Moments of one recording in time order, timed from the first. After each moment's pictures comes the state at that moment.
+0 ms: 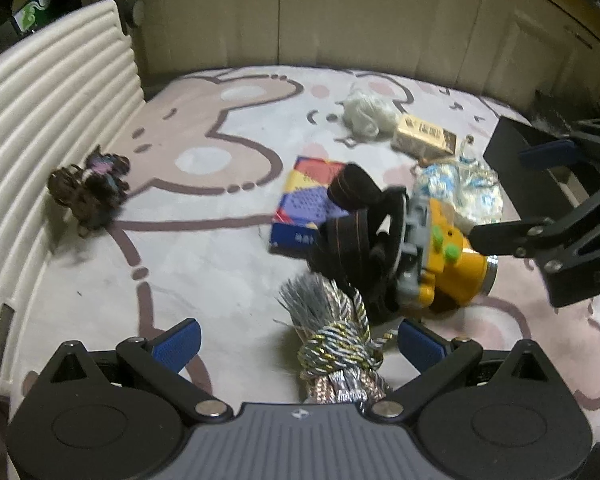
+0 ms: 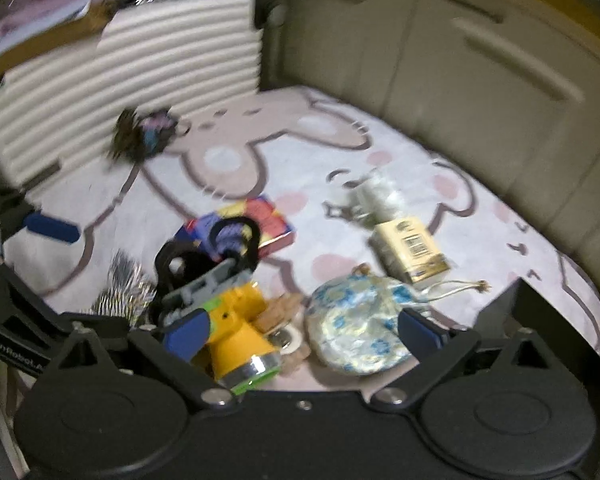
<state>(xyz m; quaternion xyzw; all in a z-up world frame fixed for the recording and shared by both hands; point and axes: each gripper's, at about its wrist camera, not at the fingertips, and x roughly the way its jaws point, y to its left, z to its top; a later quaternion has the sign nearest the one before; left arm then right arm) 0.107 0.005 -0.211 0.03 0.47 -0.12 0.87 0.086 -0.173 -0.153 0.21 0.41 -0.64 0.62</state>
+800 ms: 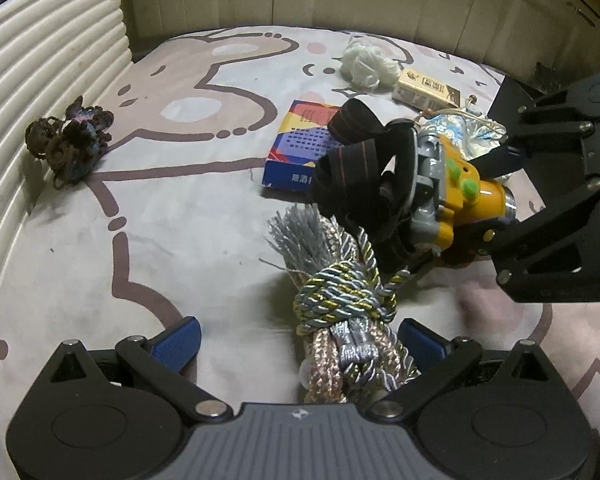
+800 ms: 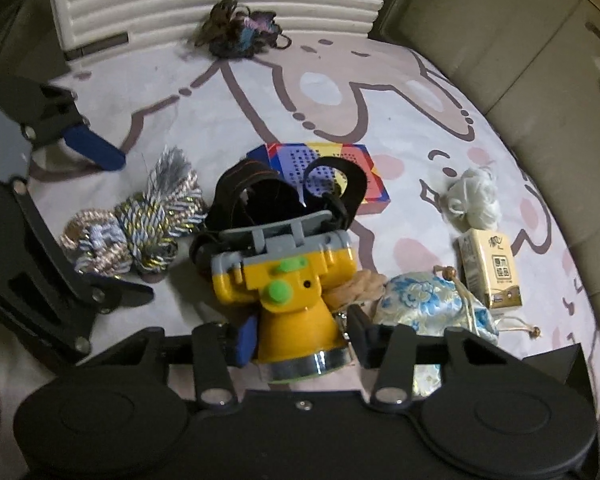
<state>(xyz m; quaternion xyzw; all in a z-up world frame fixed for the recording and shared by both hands) 0.103 0.008 -0.244 0.05 0.50 -0.16 0.85 0.125 -0.194 -0.203 0.17 0.54 -0.55 0.62</state>
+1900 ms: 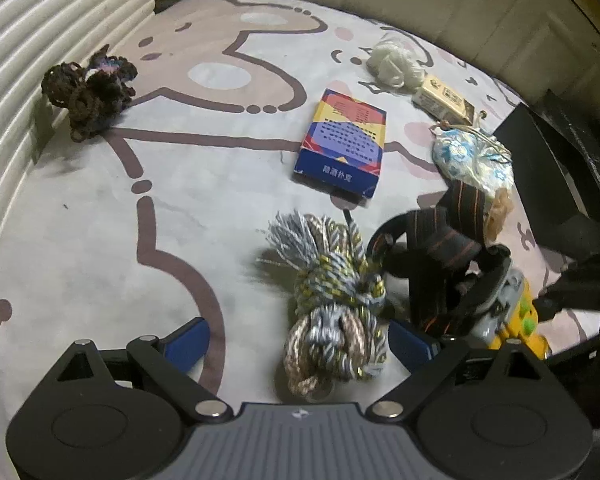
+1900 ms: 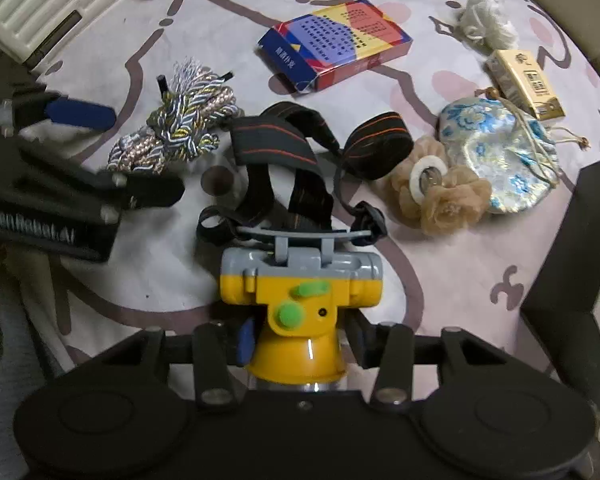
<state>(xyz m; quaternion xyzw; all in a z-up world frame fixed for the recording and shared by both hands) 0.122 0.041 -0.232 -0.01 0.56 -0.20 0.80 0.135 -0.174 -0.212 0.44 0.50 -0.55 0.50</state>
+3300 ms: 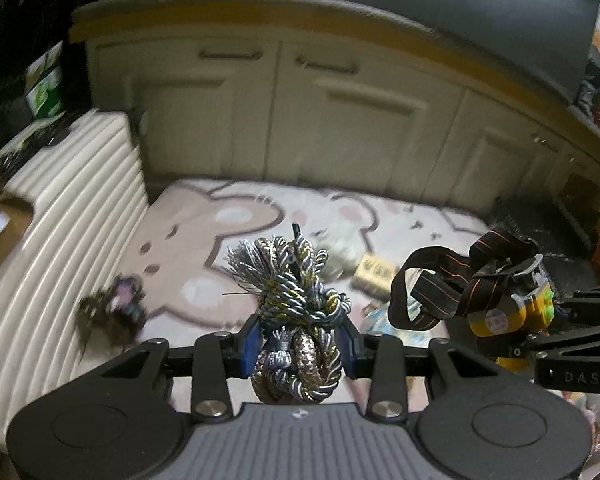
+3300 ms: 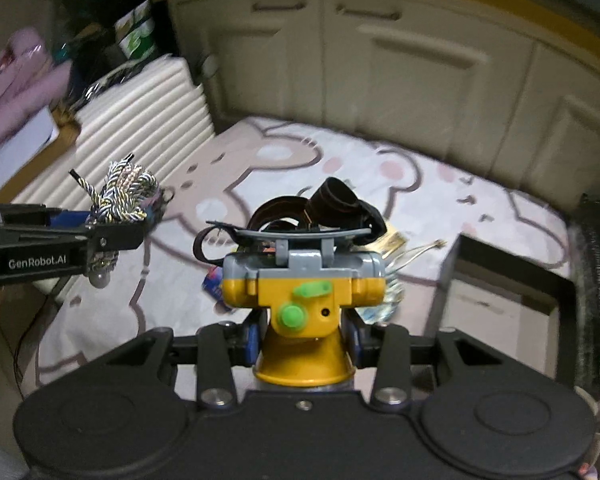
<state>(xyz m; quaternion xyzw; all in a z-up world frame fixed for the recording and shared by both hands) 0.124 0.012 -0.064 0.02 0.39 -0.27 0.88 0.075 -0.121 -0.051 0.32 0.29 -0.71 0.55</state>
